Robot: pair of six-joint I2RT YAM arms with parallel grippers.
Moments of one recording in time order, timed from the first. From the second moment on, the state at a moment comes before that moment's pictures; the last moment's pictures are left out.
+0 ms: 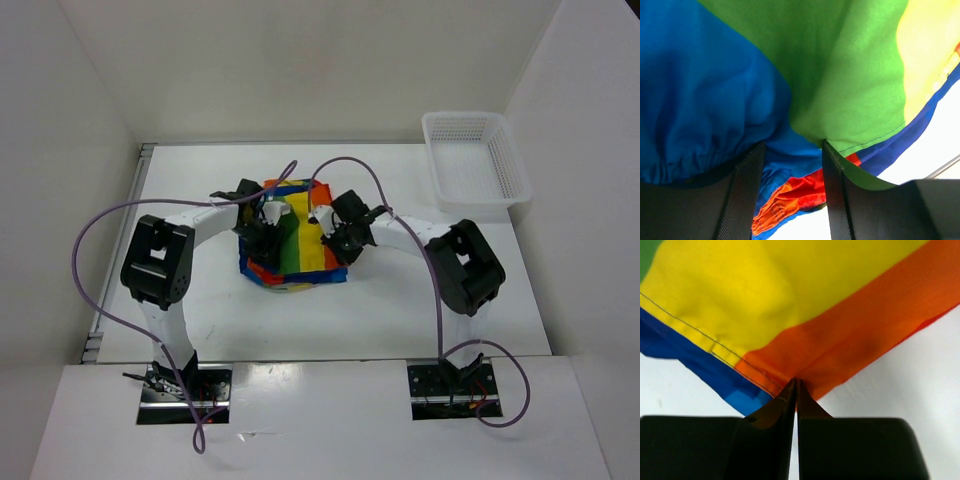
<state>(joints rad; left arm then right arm) -0.29 1.91 1.27 -0.69 0.39 0.07 0.59 1.88 1.20 -0.43 -0.21 -0.30</state>
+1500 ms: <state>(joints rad) -0.13 2.06 1.60 -0.79 0.32 0.07 0.44 2.47 2.24 -0.51 -0.62 -0.40</state>
